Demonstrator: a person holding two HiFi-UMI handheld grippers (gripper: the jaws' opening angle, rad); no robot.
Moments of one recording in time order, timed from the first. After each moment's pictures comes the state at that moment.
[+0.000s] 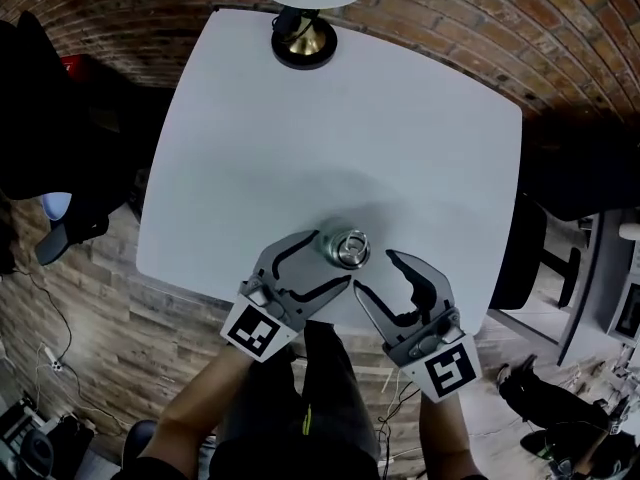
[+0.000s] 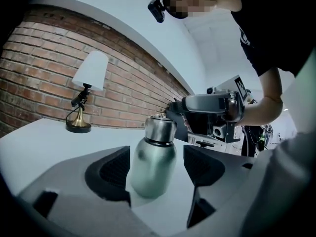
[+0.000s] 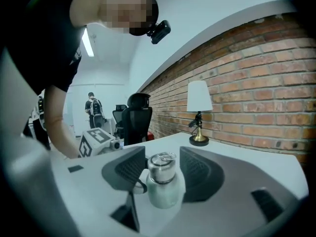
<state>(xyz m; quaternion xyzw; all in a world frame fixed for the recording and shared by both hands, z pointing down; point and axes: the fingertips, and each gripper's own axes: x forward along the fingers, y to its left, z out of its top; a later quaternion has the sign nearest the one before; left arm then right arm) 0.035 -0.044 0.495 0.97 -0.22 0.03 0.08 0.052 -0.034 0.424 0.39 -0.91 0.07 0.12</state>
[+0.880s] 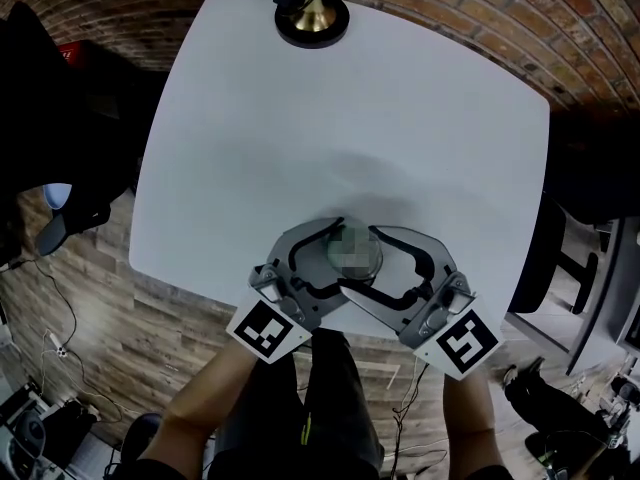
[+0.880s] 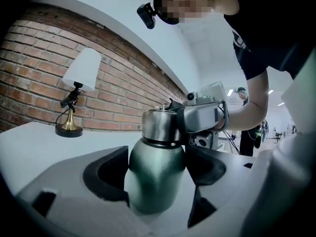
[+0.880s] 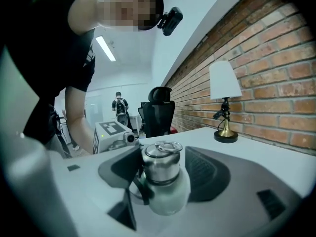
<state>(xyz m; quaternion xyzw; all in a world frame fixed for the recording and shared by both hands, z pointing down) 0.064 -0.056 0.506 0.98 -0.19 0.03 0.05 0.030 -0.051 0.470 0.22 -0.96 0.08 0.14</state>
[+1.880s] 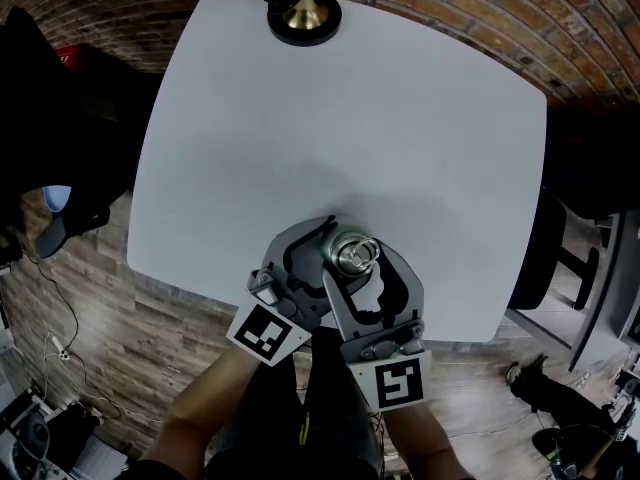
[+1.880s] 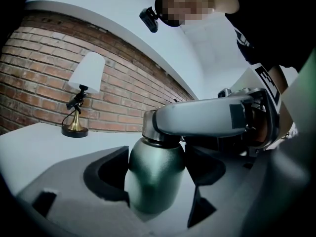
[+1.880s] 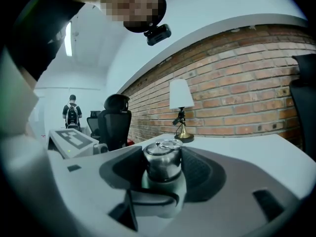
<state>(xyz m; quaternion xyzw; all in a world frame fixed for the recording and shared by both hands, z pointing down) 0.062 -0.057 0.508 0.97 -0.23 0.03 0.04 0.036 -0.056 0.467 0.51 -0.85 0.09 0.06</state>
